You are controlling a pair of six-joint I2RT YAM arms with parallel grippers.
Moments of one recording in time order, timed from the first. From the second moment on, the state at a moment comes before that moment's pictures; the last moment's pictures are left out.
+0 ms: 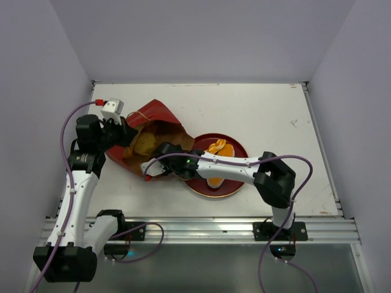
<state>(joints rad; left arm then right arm) 0.02 0.92 0.89 -0.41 0.47 -0.07 1.15 1.92 1.44 -0.38 0.40 -1.01</state>
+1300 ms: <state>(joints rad) 0.02 0.90 0.89 -0.41 0.46 -0.07 1.15 1.85 1.44 -0.42 0.42 -0.96</state>
